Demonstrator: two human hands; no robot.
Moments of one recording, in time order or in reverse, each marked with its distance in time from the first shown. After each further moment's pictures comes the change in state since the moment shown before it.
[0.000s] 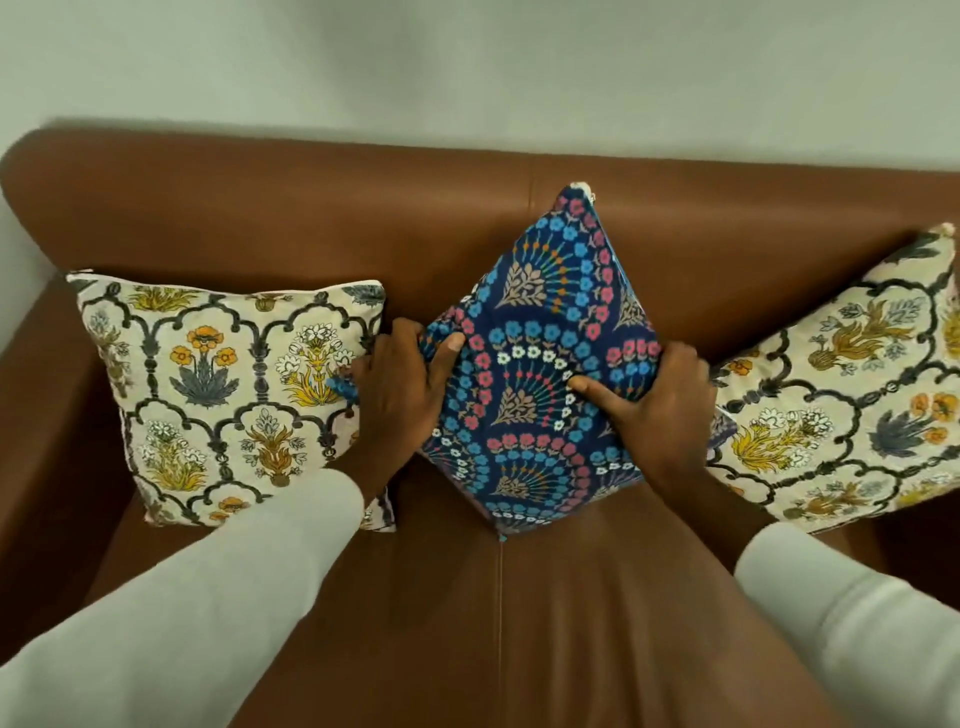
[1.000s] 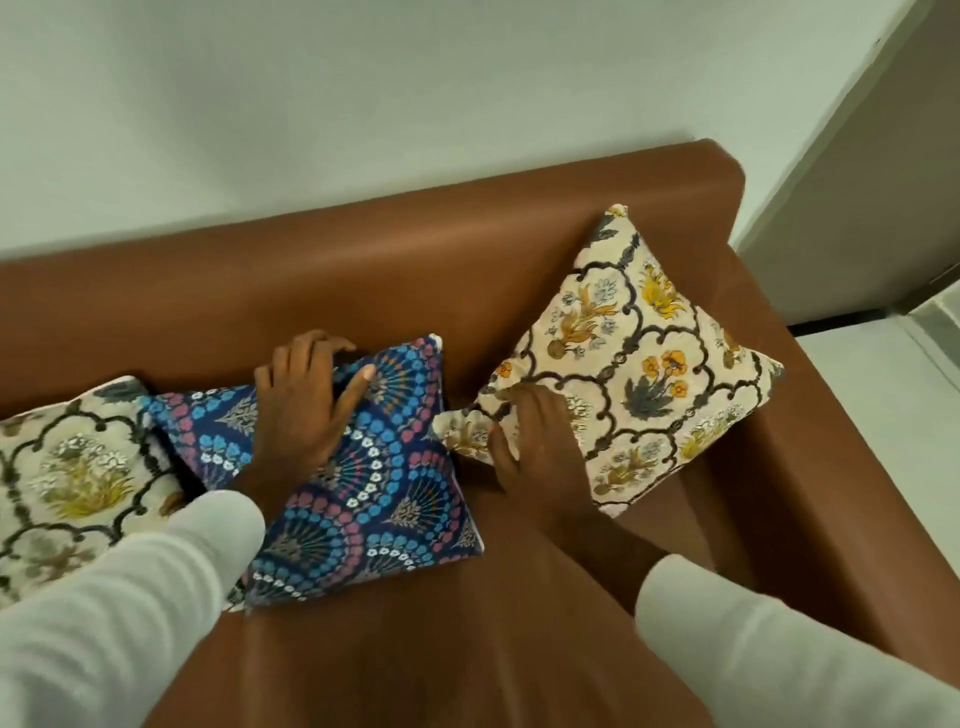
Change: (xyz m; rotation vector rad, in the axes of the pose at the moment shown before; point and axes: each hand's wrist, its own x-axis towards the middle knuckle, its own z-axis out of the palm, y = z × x) left_hand 0.016 0.150 0.090 0.368 -0.019 0.404; right_hand -0.008 0.141 -0.083 0.184 -0.084 -0.107
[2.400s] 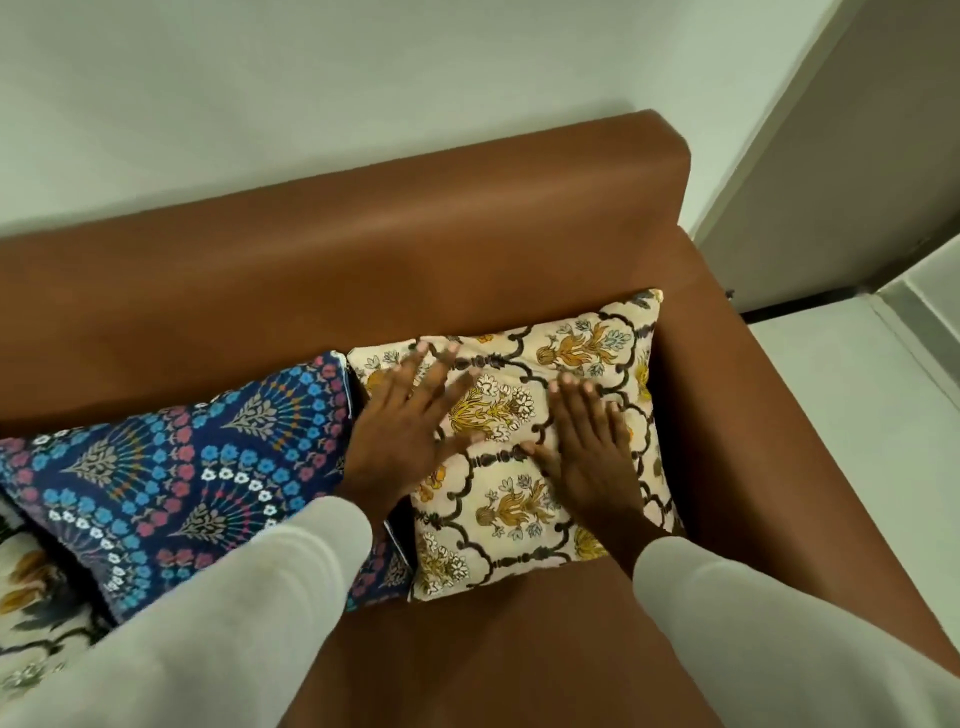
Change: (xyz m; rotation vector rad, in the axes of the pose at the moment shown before) left_hand 0.019 0.152 0.136 0.153 -0.233 0.453; right_hand 0.011 0.210 -0.011 -0.437 -0.127 -0.012
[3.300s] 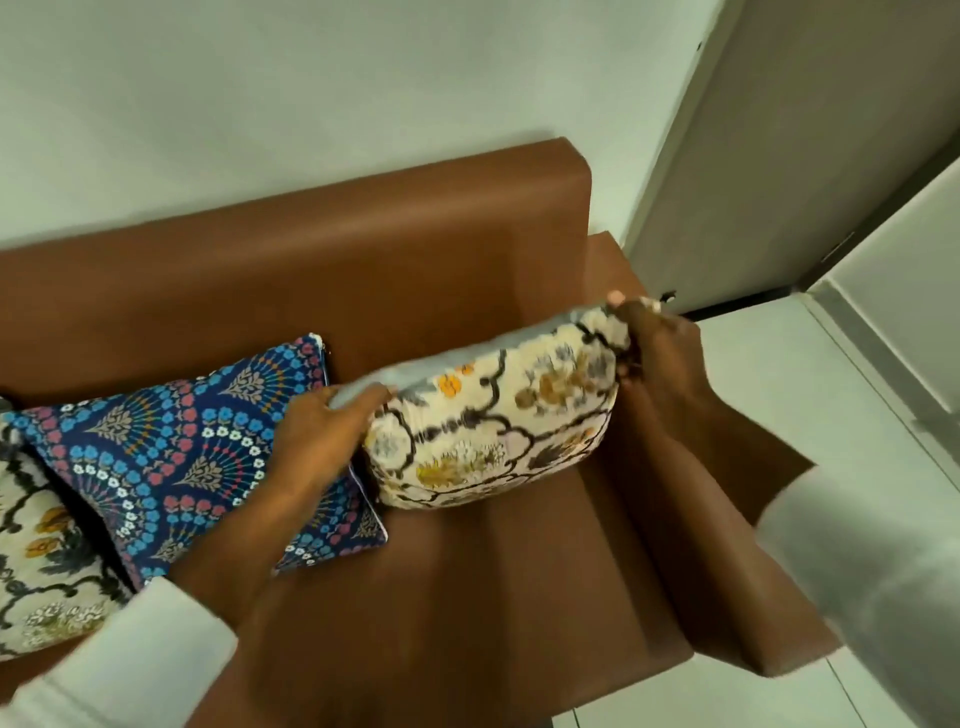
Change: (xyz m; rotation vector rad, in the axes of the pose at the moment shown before) left_hand -0.073 0.059 -0.181 -1.139 -0.034 -0.954; right_hand -0.003 0.016 -0.249 1.136 0.167 0.614
